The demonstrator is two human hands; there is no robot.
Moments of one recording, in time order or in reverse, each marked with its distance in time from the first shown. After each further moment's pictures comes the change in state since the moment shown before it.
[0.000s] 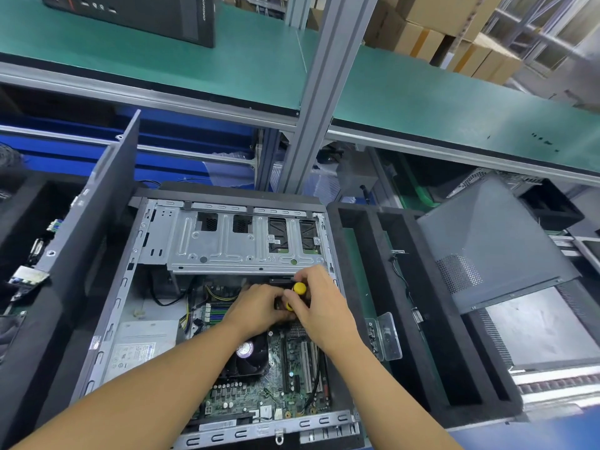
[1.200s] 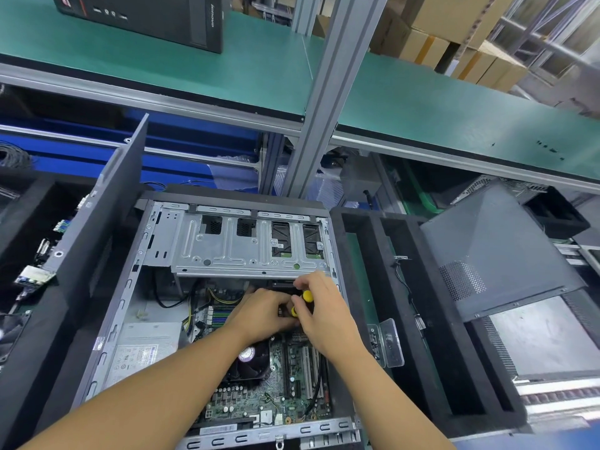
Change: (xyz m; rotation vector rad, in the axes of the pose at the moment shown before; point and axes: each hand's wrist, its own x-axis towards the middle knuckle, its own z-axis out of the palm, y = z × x) left_hand -0.007 0.007 -0.005 0.014 -0.020 0.008; right_hand -0.002 0.000 -0.002 0.016 -0.021 -0.042
